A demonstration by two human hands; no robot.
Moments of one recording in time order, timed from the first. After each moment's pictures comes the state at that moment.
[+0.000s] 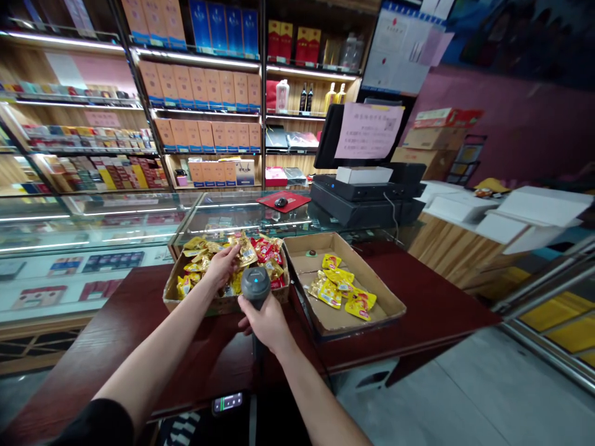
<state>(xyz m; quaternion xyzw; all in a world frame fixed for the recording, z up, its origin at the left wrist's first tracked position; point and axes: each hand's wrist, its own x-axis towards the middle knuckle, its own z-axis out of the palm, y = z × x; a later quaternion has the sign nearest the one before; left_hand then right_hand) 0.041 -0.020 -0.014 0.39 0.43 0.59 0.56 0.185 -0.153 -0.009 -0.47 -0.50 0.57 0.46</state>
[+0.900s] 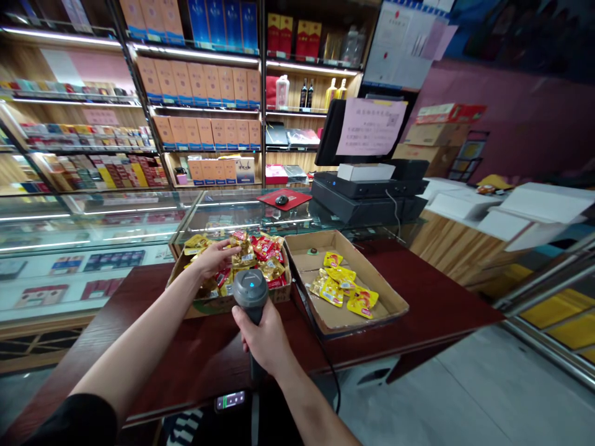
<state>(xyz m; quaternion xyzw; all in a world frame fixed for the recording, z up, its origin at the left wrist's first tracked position) 0.011 -0.025 0.024 0.46 0.42 0.47 0.63 0.180 -0.192 0.012 -0.46 -0.52 0.55 0.47</state>
